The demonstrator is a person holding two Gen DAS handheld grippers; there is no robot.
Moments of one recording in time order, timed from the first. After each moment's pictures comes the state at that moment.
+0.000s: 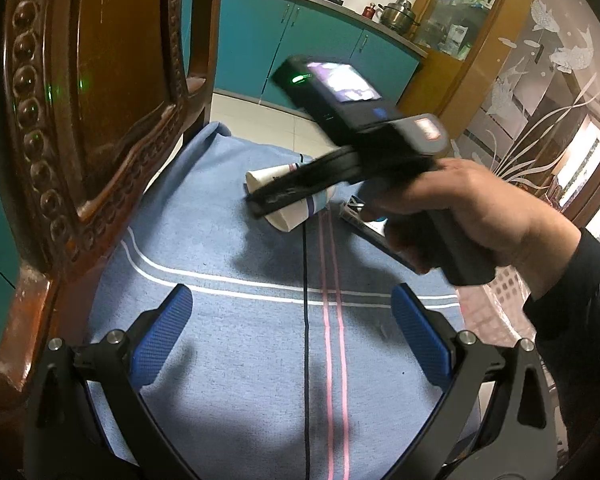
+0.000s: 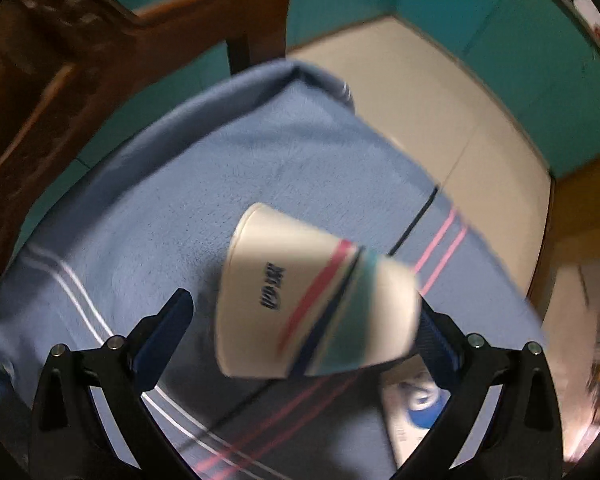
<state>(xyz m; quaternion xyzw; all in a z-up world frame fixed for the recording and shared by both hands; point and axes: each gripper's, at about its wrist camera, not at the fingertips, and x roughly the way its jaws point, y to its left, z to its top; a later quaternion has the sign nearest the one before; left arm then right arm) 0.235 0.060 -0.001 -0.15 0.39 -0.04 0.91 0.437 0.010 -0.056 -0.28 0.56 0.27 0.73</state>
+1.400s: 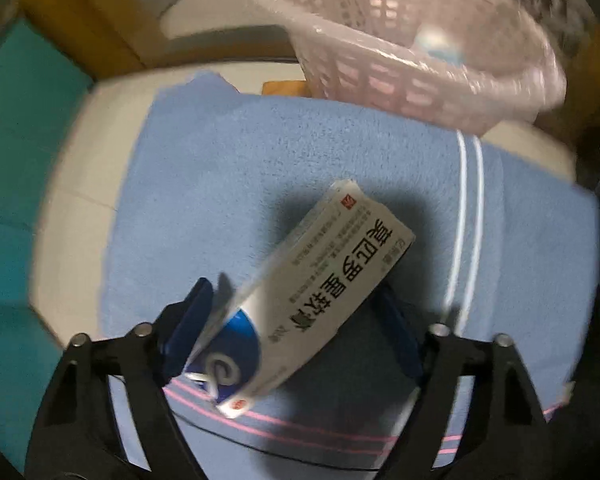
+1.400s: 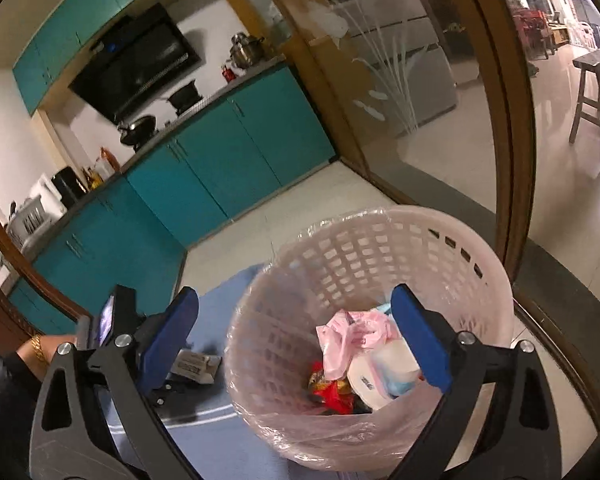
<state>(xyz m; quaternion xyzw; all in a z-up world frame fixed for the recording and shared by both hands) 0.446 -0.144 -0.065 0.40 0.49 -0.44 0.64 0.221 -0.414 0.036 0.25 0.26 -0.03 0.93</state>
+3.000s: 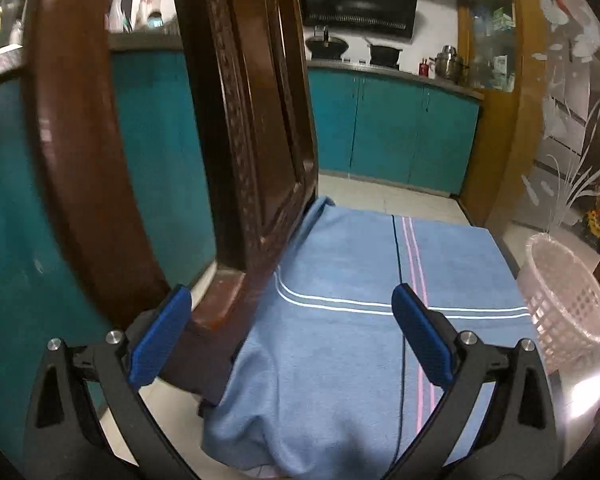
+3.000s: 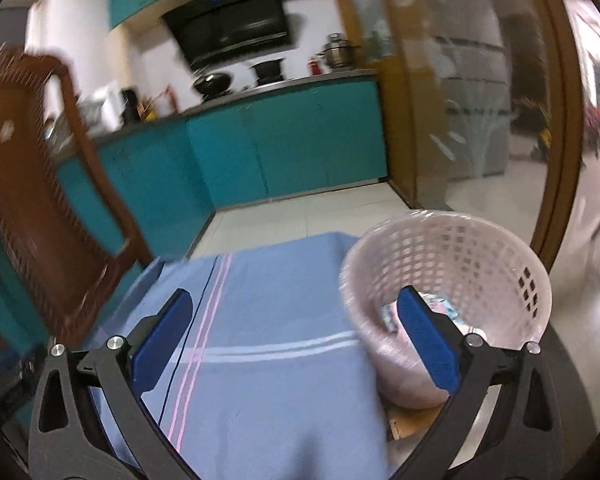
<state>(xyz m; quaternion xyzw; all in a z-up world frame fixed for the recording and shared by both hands) 0.156 0.157 0.051 -0.04 0.26 0.15 0.95 0.160 -0.243 0.052 0.07 0.26 0.04 0.96</state>
